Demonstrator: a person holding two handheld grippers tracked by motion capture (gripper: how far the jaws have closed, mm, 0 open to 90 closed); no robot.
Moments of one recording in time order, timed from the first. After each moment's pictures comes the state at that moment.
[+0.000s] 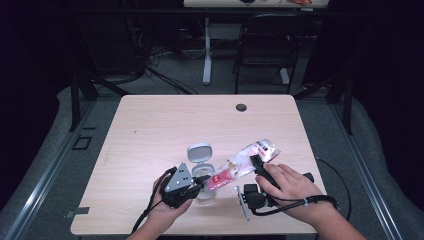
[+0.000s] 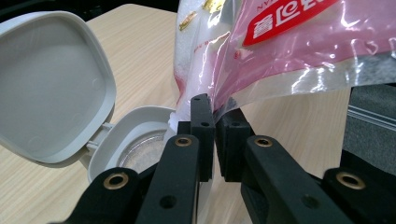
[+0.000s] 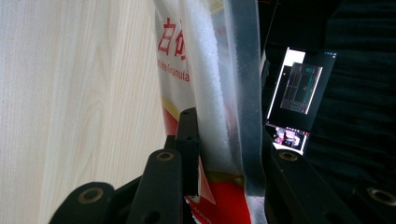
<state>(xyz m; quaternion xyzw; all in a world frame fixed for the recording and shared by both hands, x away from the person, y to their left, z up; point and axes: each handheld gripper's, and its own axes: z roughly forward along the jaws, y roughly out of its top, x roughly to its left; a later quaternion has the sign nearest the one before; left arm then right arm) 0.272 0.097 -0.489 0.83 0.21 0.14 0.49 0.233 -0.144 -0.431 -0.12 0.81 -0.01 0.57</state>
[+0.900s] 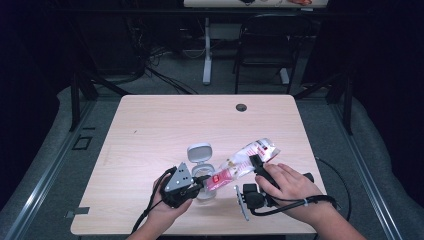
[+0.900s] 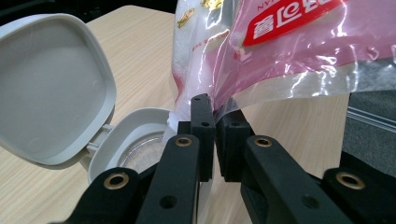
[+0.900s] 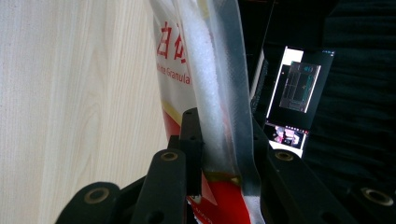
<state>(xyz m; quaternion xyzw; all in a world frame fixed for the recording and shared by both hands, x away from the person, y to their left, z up) 0.272 0.096 -0.488 0.83 0.21 0.14 0.50 0.232 -0.142 -0.427 -0.12 0.82 0.00 0.57</state>
